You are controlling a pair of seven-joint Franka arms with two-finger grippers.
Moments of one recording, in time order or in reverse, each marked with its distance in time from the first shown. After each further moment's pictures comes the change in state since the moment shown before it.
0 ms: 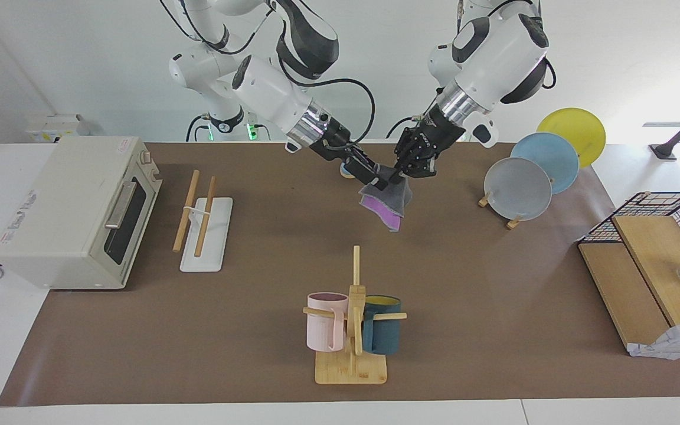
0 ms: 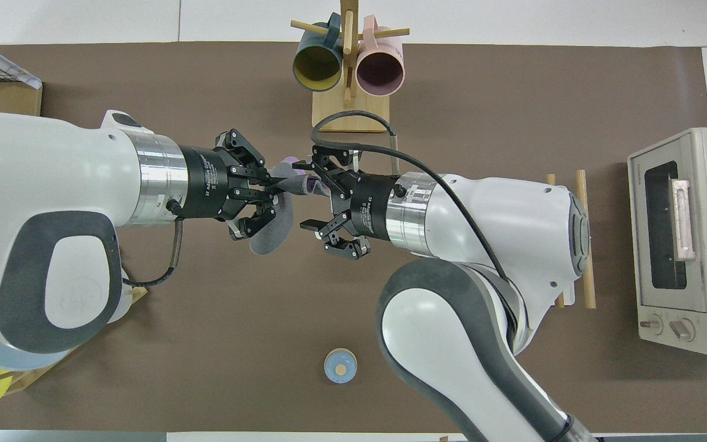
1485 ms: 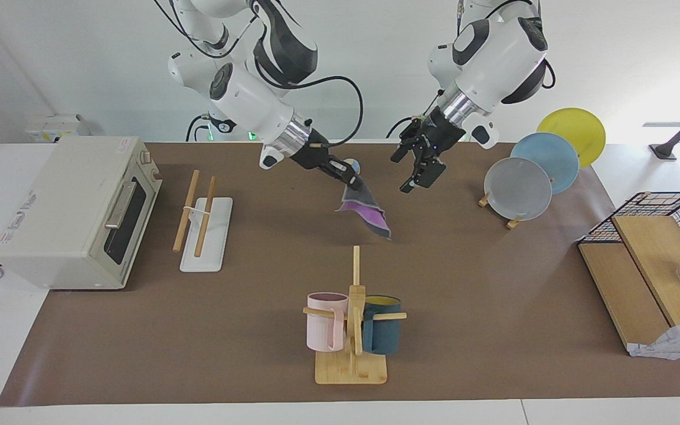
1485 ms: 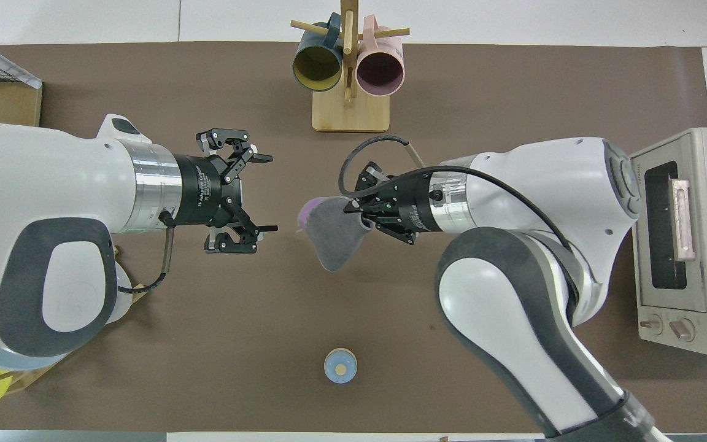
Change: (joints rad) left arm 0.015 -0.026 0.013 -0.057 -0.001 0.000 0.158; right arm -0.154 -0.027 -0.010 0.002 -0.293 -0.352 -0.427
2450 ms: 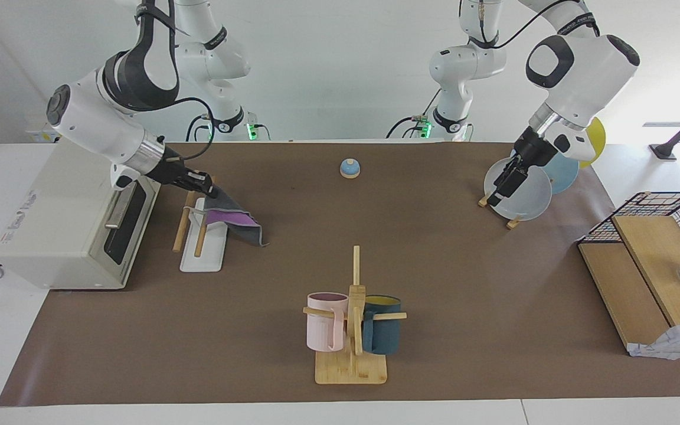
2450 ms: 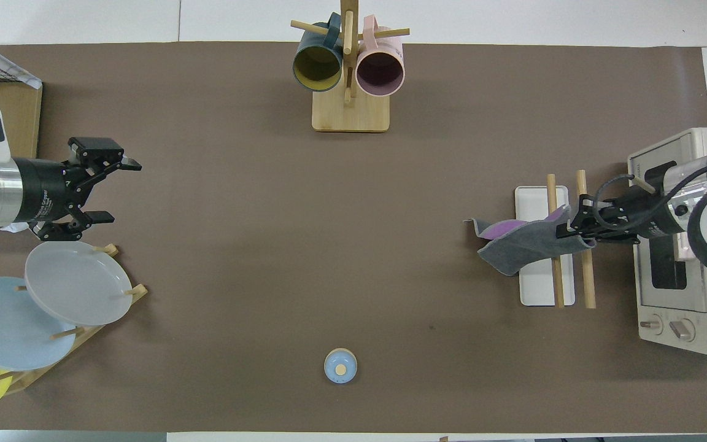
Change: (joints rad) left arm 0.322 -0.066 0.015 -0.119 0.193 -0.057 1.004; right arm -0.517 -0.088 -0.010 -0.122 -0.313 -0.380 -0.679
